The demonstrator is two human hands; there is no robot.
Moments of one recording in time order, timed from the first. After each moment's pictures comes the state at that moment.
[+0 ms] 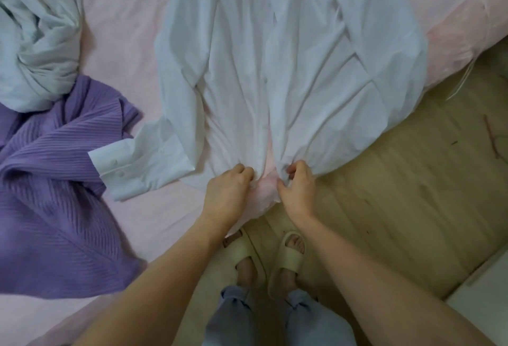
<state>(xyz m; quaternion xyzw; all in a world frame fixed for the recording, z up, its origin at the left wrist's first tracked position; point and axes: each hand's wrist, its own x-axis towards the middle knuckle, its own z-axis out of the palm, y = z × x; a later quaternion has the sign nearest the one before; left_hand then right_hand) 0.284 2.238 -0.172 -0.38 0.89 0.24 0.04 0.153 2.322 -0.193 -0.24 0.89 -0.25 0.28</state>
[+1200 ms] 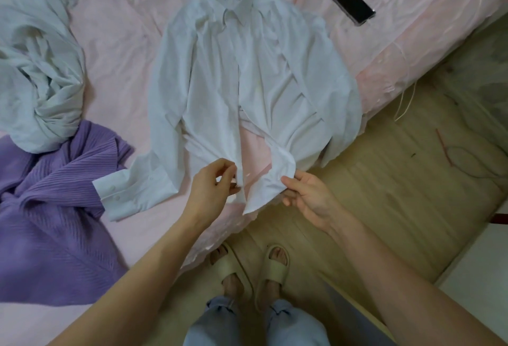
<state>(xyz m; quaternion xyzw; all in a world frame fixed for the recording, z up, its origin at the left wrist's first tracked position) 0.241 2.235 -0.044 -0.51 0.63 0.58 -0.10 0.077 2.350 -0.045 -0.01 0.59 -0.51 0.62</state>
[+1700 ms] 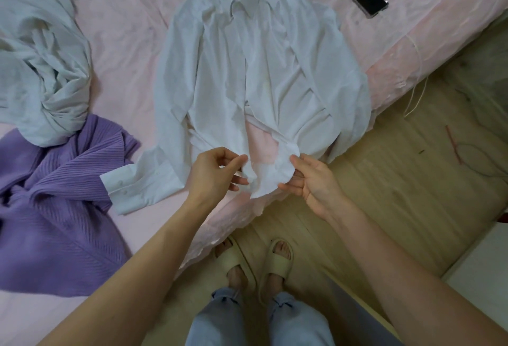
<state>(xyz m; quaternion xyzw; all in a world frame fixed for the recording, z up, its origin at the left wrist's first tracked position) 0.233 2.217 -0.028 -0.55 0.56 0.61 -0.10 0.078 2.330 -0.038 0.04 0.62 -0.55 0.56</state>
